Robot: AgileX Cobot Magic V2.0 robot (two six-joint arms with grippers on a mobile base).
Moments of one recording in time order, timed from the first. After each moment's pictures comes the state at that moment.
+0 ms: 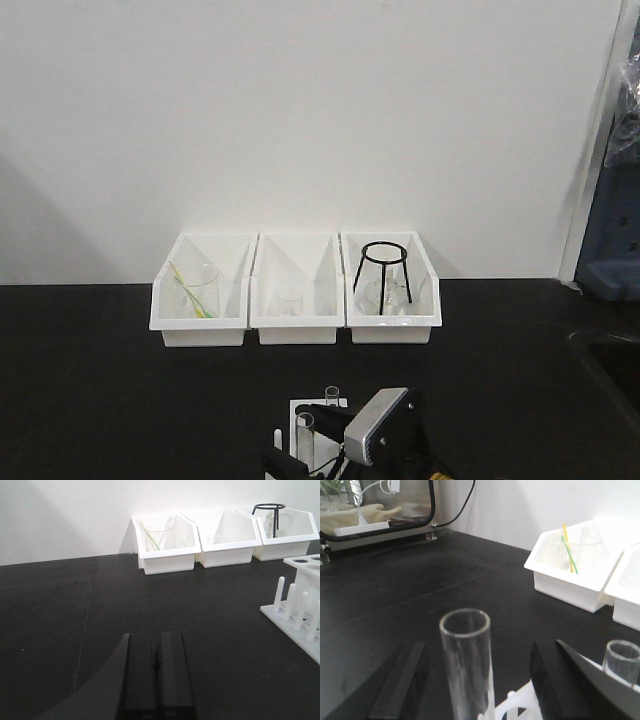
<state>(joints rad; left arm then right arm) -0.11 -0.02 0.03 0.18 0.20 -0.15 0.49 1.89 -0.75 -0.52 -1.01 0.28</state>
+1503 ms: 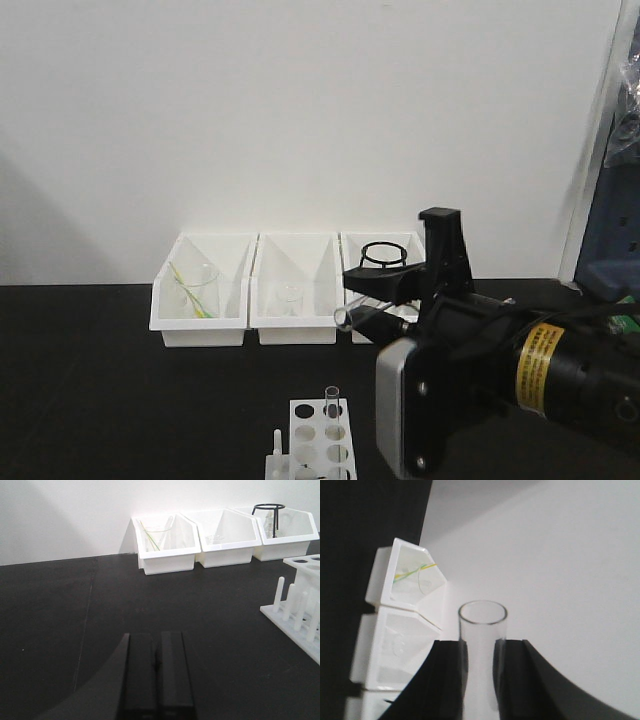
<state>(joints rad) -0.11 -0.02 0.03 0.18 0.20 -0.15 0.49 1.30 -0.97 -1.25 -0.27 -0.23</state>
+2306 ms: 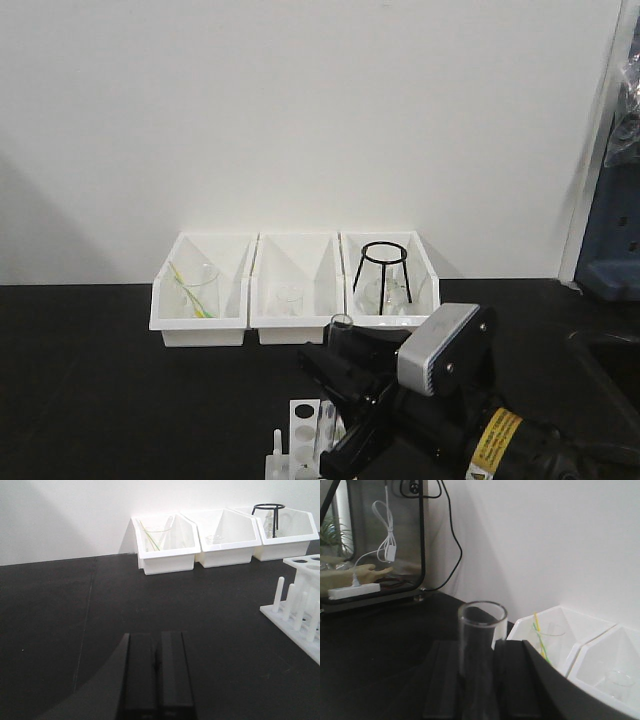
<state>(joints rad) -0.11 -0.02 0.03 0.18 0.20 -0.15 0.49 1.52 -0.73 -0.52 -0.84 0.32</state>
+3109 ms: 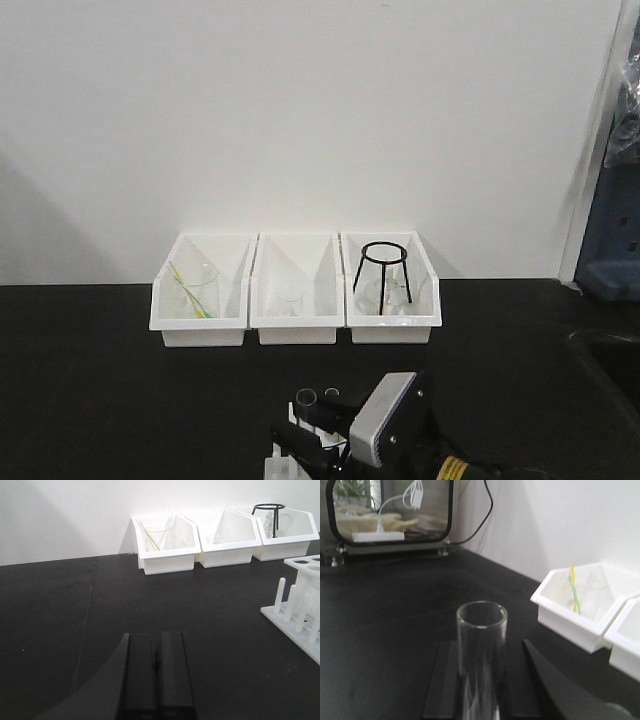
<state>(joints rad) -0.11 -0.02 0.03 0.18 0.20 -0.15 0.49 1.79 -0.73 -0.59 -0.99 0.22</state>
